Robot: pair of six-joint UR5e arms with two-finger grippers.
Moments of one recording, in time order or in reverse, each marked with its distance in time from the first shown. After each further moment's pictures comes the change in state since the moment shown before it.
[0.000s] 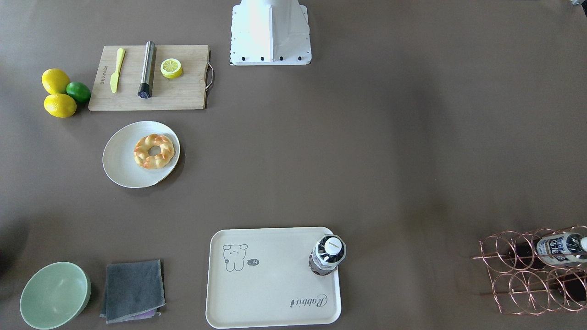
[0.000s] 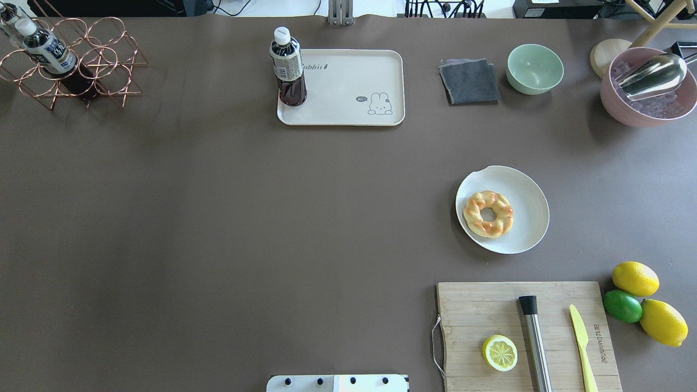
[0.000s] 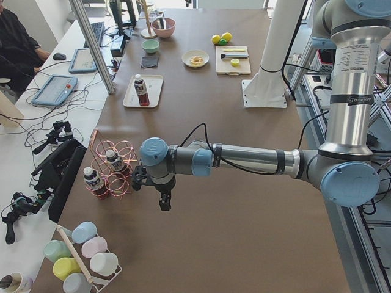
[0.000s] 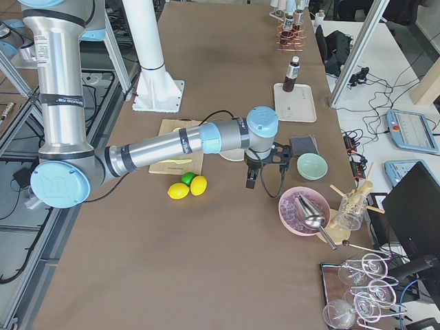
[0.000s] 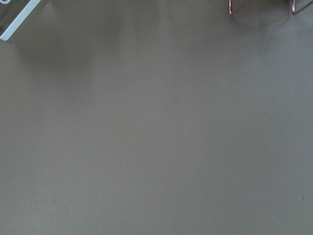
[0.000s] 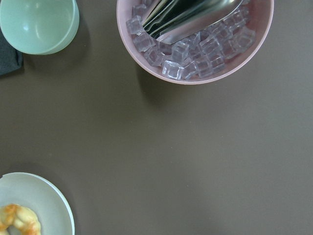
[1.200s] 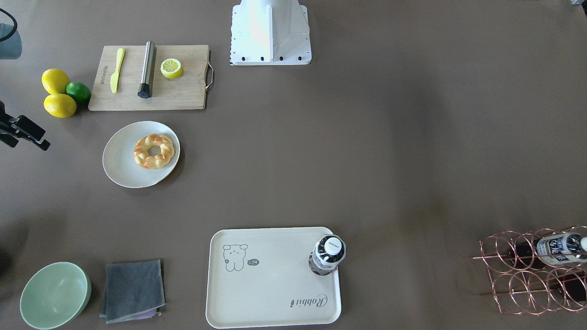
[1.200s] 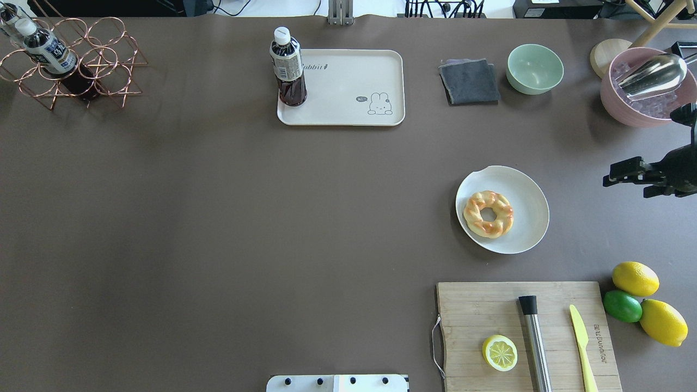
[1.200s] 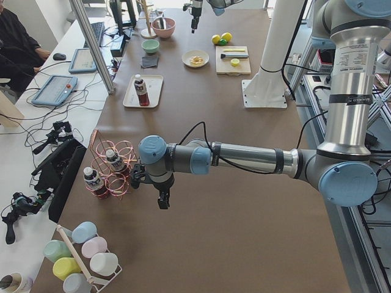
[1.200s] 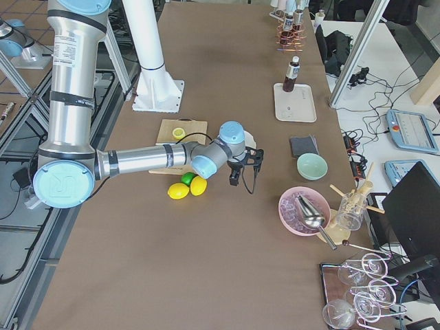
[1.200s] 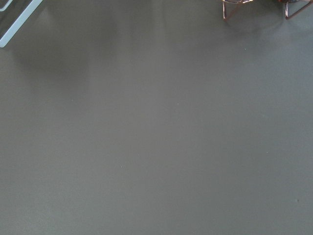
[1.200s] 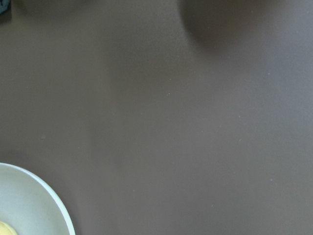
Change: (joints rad) left arm 0.002 -0.009 -0.001 0.002 0.001 0.000; right arm -0.405 -0.148 -0.089 0.726 -0.231 0.621
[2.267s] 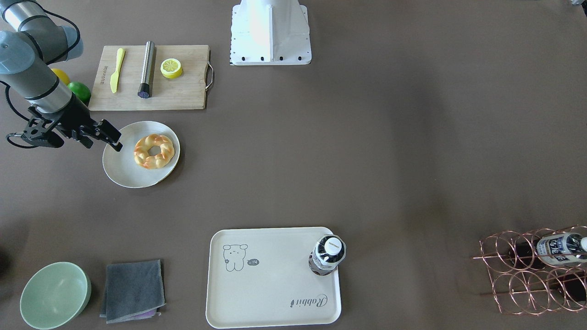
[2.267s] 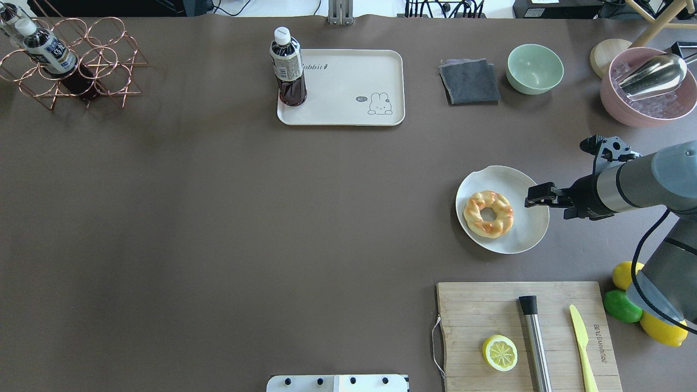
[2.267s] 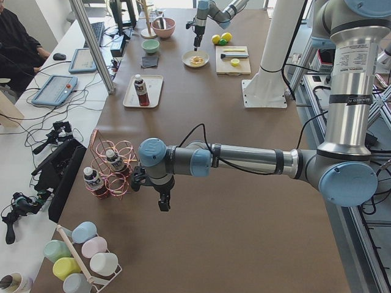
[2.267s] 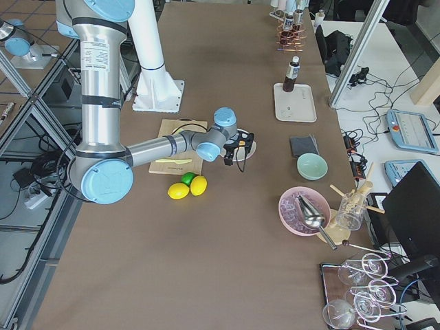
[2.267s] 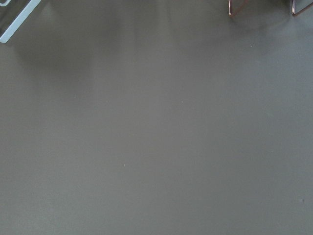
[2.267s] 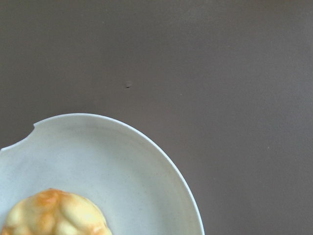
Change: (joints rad) left arm 0.000 0.001 0.014 -0.002 0.002 0.000; right arm -0.286 0.096 -0.003 0.073 -0.195 0.291
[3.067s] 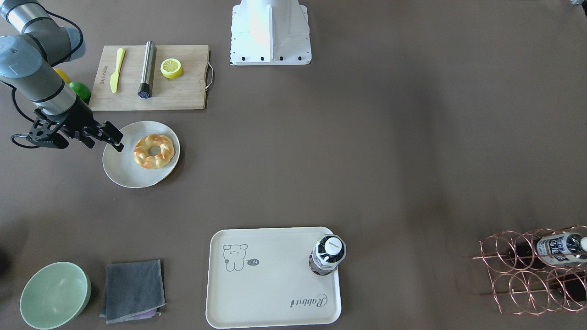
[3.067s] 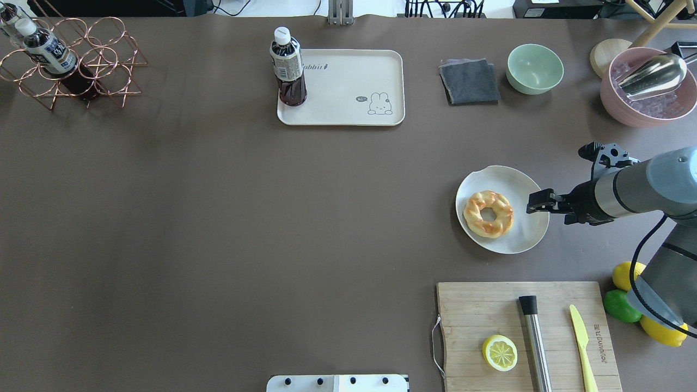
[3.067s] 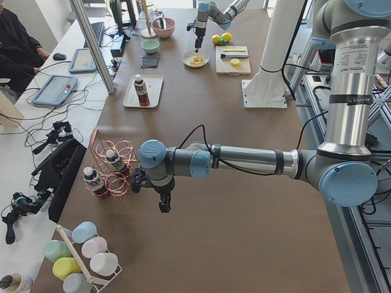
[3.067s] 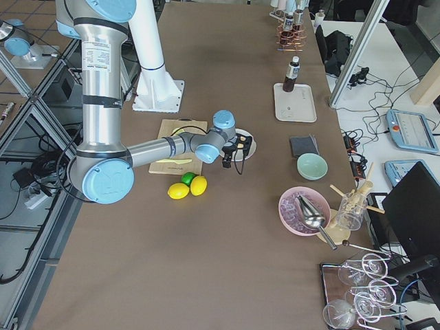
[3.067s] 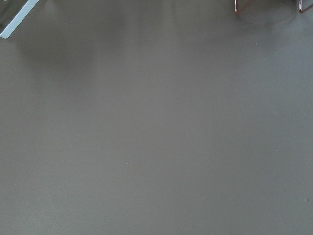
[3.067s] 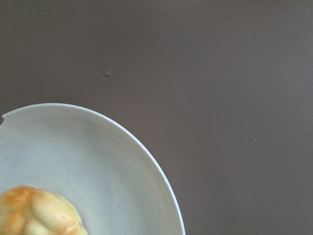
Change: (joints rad) left arm 0.000 0.001 0.008 0.000 0.000 0.001; right arm -0.019 -0.006 -0.018 -0.002 -0.011 -0.002
